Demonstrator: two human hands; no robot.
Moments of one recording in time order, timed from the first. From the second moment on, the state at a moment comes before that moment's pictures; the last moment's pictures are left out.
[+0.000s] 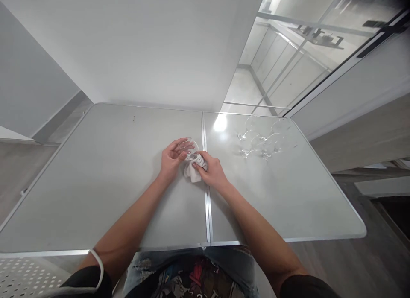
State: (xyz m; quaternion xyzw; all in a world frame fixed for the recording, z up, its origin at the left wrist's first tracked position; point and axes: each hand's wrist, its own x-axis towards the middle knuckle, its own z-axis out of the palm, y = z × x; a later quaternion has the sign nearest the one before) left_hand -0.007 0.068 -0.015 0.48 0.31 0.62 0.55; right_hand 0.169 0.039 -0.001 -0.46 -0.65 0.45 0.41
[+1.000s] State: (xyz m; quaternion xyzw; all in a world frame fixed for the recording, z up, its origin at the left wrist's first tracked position) left_hand -0.008 0.068 -0.003 0.48 0.28 0.62 0.55; right_hand 0.176 0.051 -0.006 -0.45 -0.32 0.55 0.62
